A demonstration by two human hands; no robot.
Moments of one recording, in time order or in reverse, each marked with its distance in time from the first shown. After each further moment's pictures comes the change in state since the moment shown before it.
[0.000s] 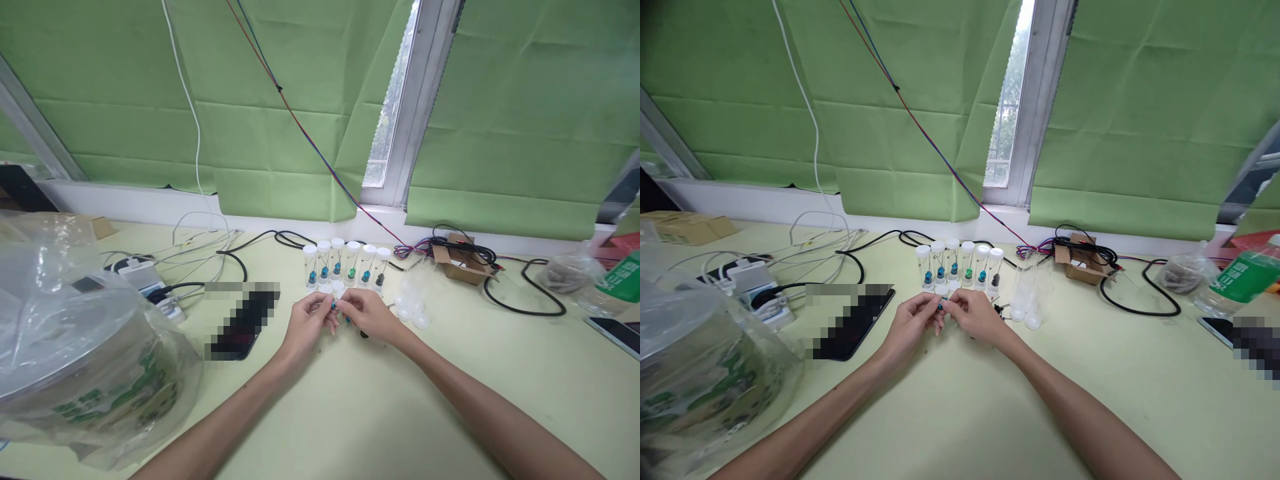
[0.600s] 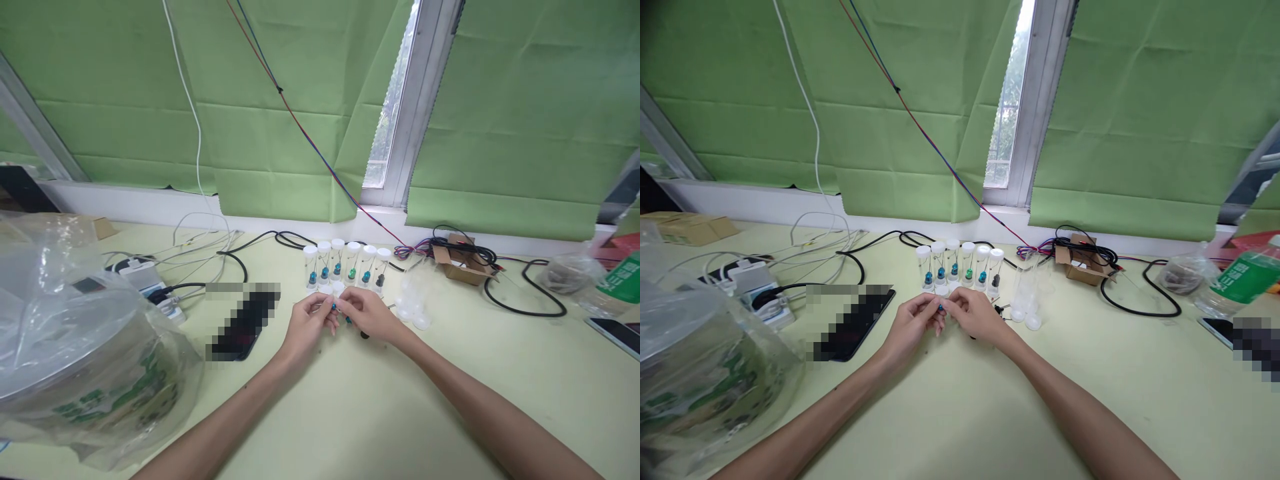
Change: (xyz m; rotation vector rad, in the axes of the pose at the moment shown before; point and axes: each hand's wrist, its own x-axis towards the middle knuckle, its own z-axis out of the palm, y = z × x) left_hand 0.001 0.001 0.000 0.006 -0.005 0.001; right_hand 0.000 0.002 0.000 -0.012 0.005 0.001
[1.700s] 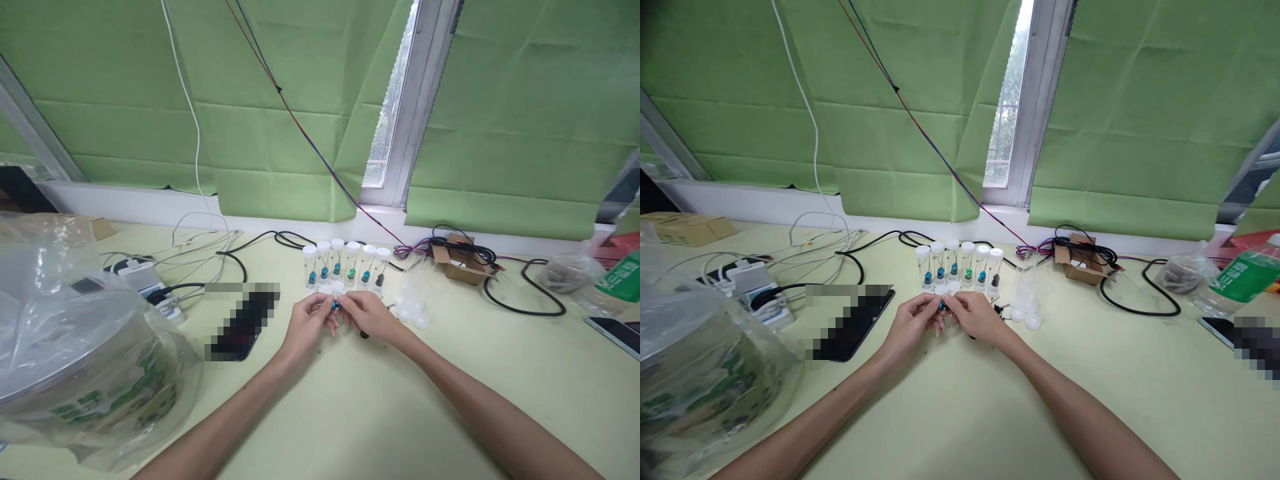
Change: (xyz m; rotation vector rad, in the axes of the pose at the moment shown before) left_hand -0.001 0.001 0.001 -0.012 -0.004 -0.002; right_hand 0.000 -0.001 -0.001 -0.033 -0.032 0.008
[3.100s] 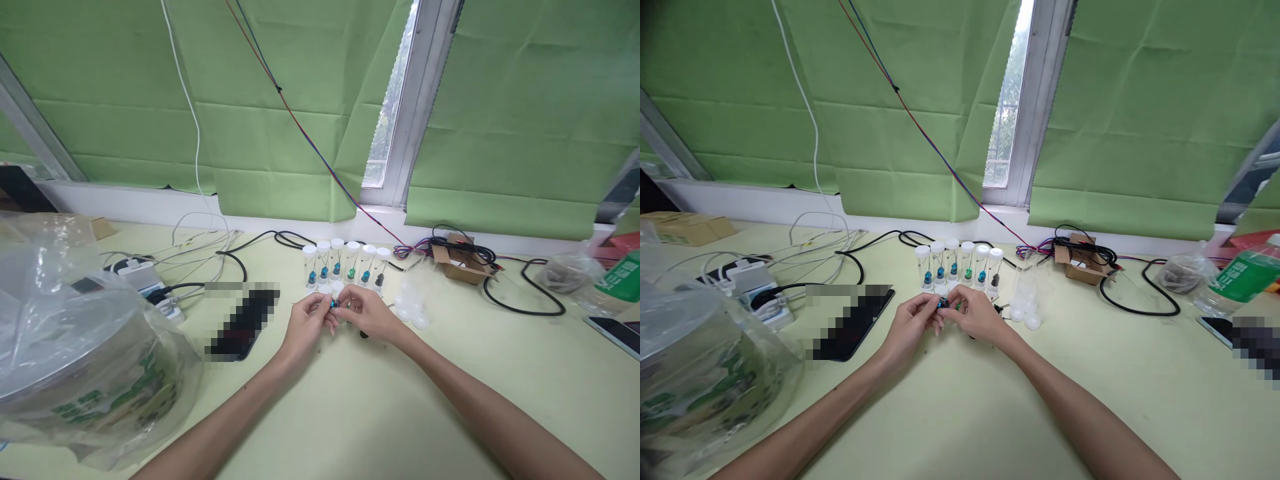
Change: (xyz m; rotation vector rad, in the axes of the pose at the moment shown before) left_hand 0.001 -0.002 0.000 0.020 0.019 0.005; right_hand -0.001 0.000 -0.001 0.020 0.037 -0.001
